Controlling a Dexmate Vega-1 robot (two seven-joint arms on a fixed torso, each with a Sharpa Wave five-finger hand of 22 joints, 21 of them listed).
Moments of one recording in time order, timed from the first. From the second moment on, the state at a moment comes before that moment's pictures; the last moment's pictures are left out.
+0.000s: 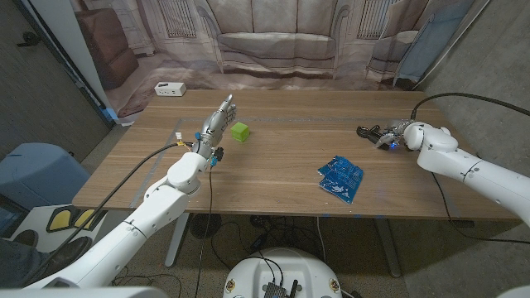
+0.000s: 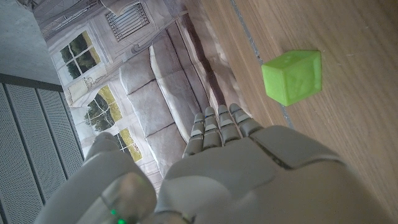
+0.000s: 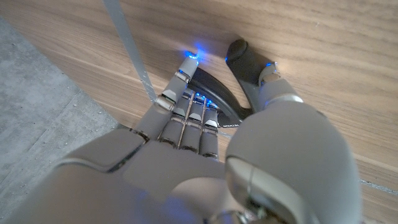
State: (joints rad) left arm 1.02 0.61 0.36 -1.74 -0.46 -0.14 0.24; left_hand 0.21 0.02 0.18 -0.03 0.20 0.19 0.13 0.19 0.17 0.21 0.11 0.22 0.20 0.17 0.11 0.19 0.18 0.09 0.08 0.20 0.17; right arm -0.55 -0.95 -0.80 -1.47 -0.43 -0.54 0.33; right_hand 0.99 -0.06 0.36 -0.16 0.17 0.57 0.04 0.29 0.20 0.63 0.05 0.28 0.19 0.58 0.01 0.42 0.25 0.91 -0.08 0.30 0.17
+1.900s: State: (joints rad) left arm 0.98 0.60 0.38 -1.70 -0.47 -0.15 0.22; left_hand 0.21 0.02 0.17 -0.03 0.20 0.19 0.13 0.19 0.17 0.21 0.11 0.22 0.20 0.17 0.11 0.19 0.18 0.09 0.09 0.20 0.17; right arm -0.73 -1.05 -0.61 -1.76 -0.35 -0.63 0.03; right_hand 0.99 -0.06 0.34 -0.16 0.18 0.72 0.01 0.31 0.20 0.80 0.02 0.32 0.20 0.69 -0.01 0.45 0.28 0.96 -0.09 0.33 0.18
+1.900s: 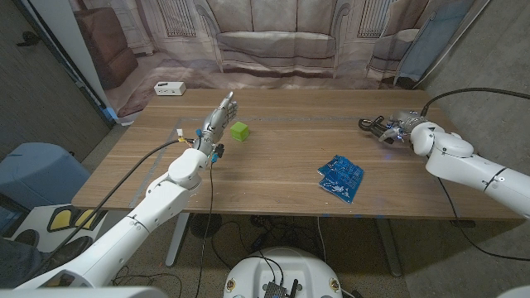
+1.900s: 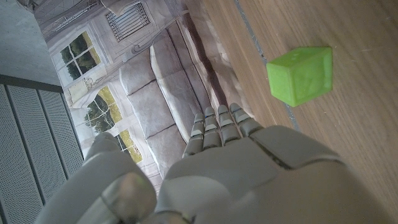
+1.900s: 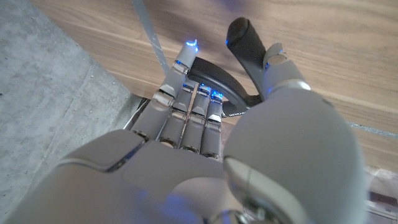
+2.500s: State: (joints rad) left arm 0.97 0.59 0.38 -1.70 -0.46 -0.16 0.23; left_hand 0.21 0.02 0.17 -0.03 0.20 0.19 0.13 0.19 0.17 0.21 0.11 0.22 0.20 0.17 0.11 0.19 0.18 0.09 0.09 0.20 0.17; right arm -0.86 -1.08 -0.48 -1.86 -0.31 -0.59 -0.17; right_hand 1.00 -0.07 0.34 -0.16 0.19 0.73 0.01 0.31 0.20 0.82 0.01 0.32 0.21 0.71 0.00 0.47 0.29 0.98 -0.10 0.34 0.19
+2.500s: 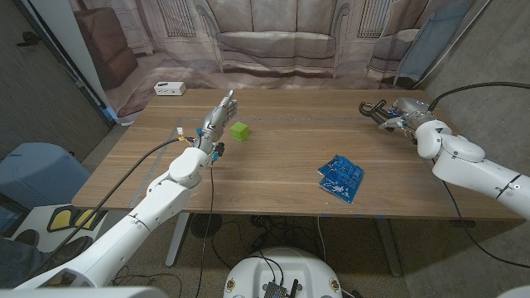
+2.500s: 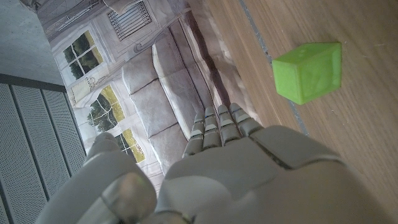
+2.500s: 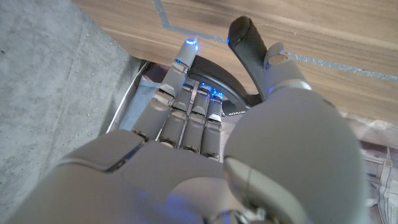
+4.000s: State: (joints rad) left arm 0.97 0.59 0.38 -1.69 -0.45 -0.17 0.23; left_hand 0.21 0.02 0.17 -0.04 0.20 0.19 0.13 0.19 0.17 0.21 0.11 0.22 0.20 0.17 0.11 0.19 0.18 0.09 0.09 0.20 0.17; right arm -0.94 -1.05 -0.38 -1.92 -0.31 -0.52 -0.35; right_hand 1.10 -0.17 0.32 -0.18 0.19 0.88 0.01 0.32 0.21 0.97 0.01 0.34 0.21 0.81 0.04 0.57 0.34 1.11 -0.16 0.50 0.22
